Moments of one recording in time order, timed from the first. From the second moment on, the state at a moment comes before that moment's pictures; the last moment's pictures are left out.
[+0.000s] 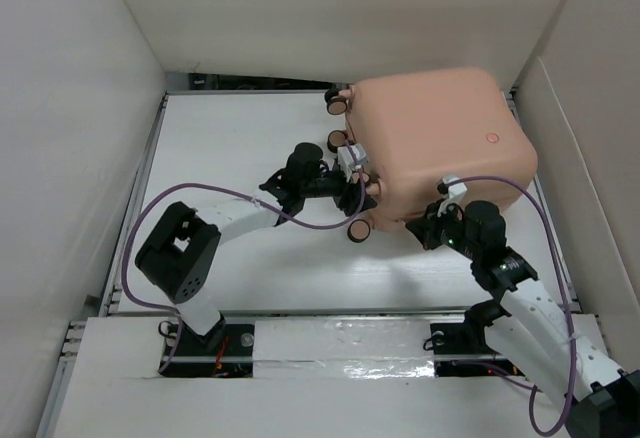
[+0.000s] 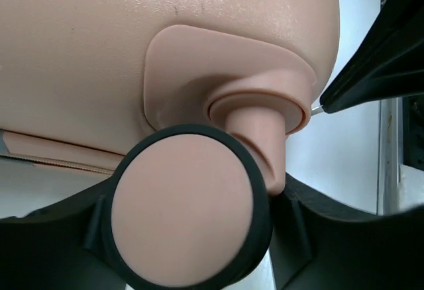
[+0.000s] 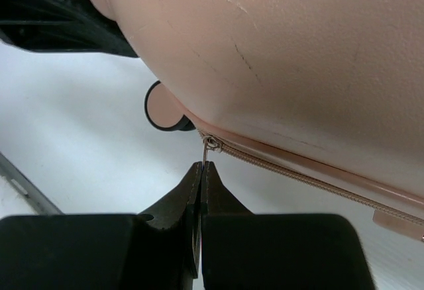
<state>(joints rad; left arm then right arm) -0.69 1.65 0.97 0.34 0.62 0.00 0.39 0.66 0.44 -0.16 -0.31 0.20</state>
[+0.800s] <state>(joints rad) -0.75 1.15 0.45 0.56 0.39 -0.20 0.84 1.36 0.93 0.17 -0.36 0.03</state>
